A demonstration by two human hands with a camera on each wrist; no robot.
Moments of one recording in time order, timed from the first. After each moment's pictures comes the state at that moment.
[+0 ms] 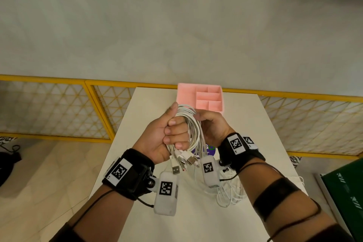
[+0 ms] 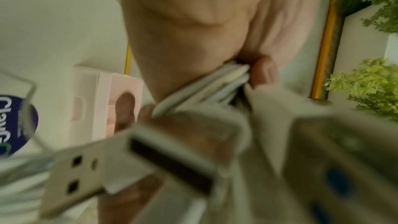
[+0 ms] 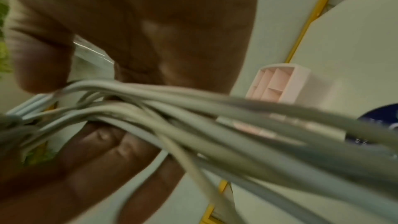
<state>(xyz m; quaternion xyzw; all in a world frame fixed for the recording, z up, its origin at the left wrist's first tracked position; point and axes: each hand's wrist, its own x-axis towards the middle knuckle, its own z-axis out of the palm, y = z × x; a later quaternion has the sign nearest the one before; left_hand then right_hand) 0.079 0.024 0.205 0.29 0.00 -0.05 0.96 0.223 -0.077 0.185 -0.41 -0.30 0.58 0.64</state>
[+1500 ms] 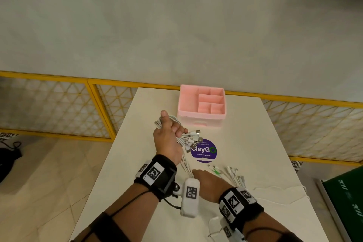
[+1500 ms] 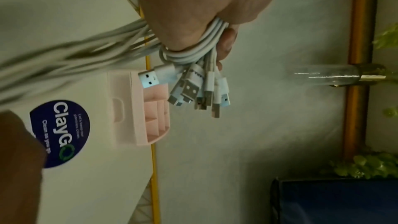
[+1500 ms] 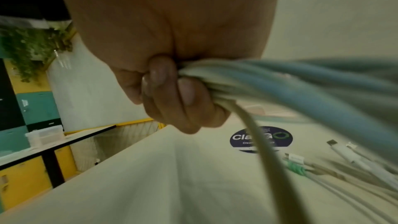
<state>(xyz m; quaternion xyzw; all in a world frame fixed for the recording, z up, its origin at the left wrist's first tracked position) 0.126 0.007 0.149 0.30 0.30 0.41 0.81 0.174 -0.133 0.072 -0.81 -0.47 0.34 0.11</state>
